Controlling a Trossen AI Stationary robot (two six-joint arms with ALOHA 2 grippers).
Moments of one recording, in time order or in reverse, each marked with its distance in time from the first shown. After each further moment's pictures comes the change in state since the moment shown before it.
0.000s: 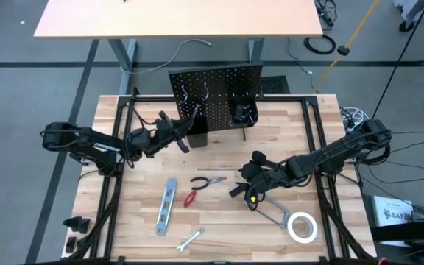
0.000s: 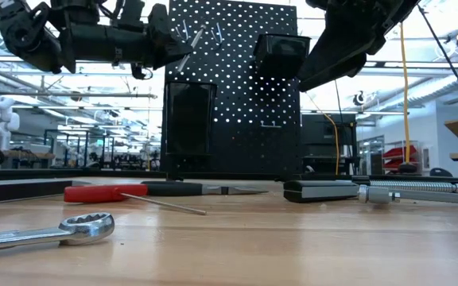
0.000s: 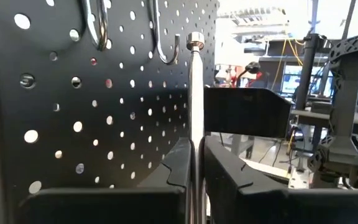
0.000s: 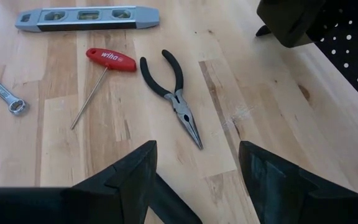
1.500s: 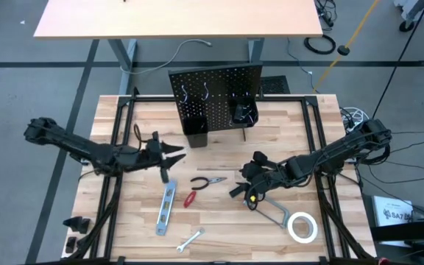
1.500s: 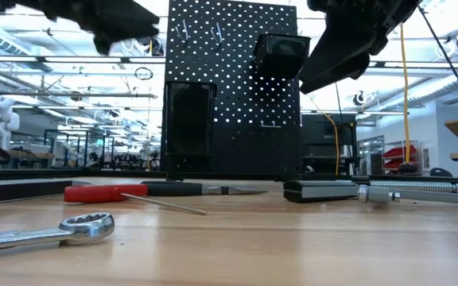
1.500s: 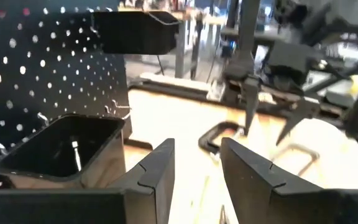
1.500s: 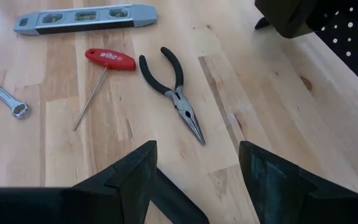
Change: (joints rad) left arm -0.419 -0.444 0.097 -0.940 -0.144 -0.192; right arm 0.003 0.000 0.000 -0.012 -0.005 0.053
